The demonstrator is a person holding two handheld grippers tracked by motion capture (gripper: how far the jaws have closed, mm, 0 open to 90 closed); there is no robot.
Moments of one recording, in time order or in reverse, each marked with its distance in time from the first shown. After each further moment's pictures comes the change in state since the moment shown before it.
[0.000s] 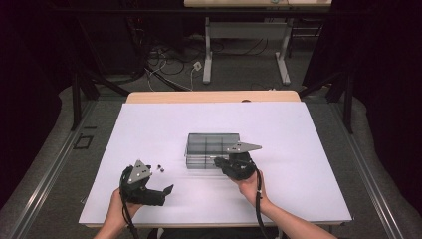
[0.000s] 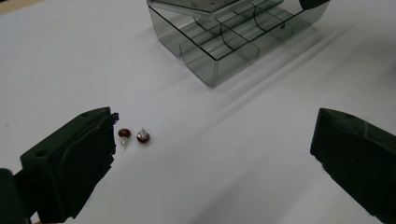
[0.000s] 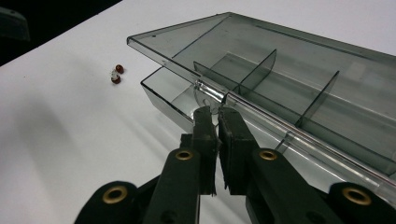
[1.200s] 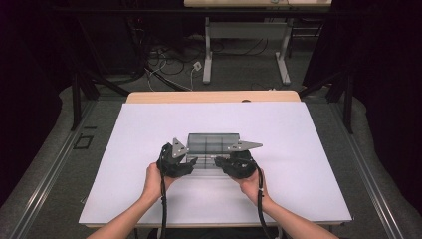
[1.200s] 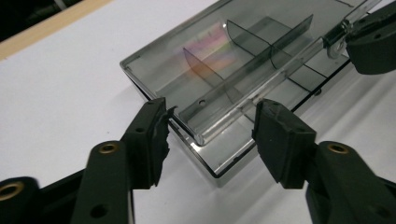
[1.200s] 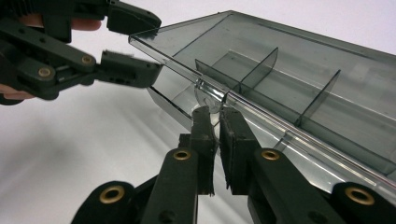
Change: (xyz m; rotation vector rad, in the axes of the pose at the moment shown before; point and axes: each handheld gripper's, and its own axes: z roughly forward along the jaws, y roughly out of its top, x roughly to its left) left arm -0.017 0.057 0.087 0.019 0.056 0.084; right arm -0.003 0.003 -0.002 0.019 0.015 0.001
